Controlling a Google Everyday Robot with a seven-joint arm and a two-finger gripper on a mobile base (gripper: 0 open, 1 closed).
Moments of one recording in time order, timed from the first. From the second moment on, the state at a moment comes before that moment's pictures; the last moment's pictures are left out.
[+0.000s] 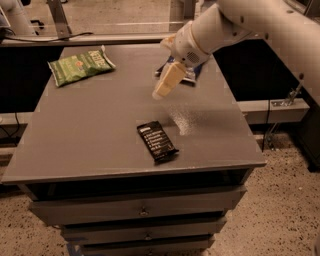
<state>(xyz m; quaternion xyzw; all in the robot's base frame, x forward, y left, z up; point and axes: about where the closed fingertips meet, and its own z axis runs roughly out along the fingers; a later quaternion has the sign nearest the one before) 0.651 -0.015 0.916 -0.64 0.66 0.14 0.37</state>
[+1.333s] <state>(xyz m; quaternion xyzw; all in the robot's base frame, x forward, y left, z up) 0.807 0.132 0.923 -0.59 0.64 0.18 0.46</state>
